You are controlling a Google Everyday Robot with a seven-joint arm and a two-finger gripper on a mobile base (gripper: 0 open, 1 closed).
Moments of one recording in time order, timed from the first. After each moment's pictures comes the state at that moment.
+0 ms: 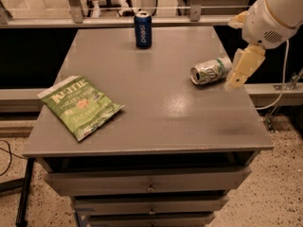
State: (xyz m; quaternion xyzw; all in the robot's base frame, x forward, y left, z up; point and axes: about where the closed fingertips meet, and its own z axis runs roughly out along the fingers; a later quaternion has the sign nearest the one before) arm 0.562 -0.199 0.947 -0.62 0.74 -0.01 0.26
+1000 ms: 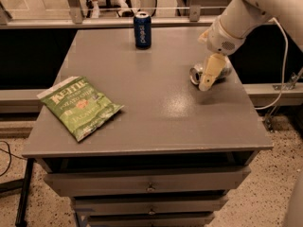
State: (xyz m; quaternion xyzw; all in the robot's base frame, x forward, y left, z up) arm 0.651 -0.164 0.864 -0.66 0.72 0.03 0.21
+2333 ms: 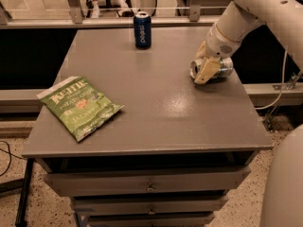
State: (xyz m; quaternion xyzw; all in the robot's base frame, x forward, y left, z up) arm 0.663 -0.165 0.838 -0.68 0.71 0.05 0.19
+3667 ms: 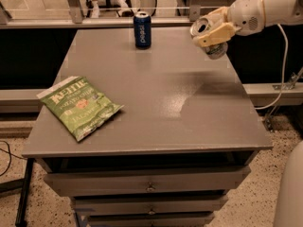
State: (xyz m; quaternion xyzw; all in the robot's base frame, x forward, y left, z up) arm 0.670 -0.149 0.961 -0.56 0.63 0.28 0.45
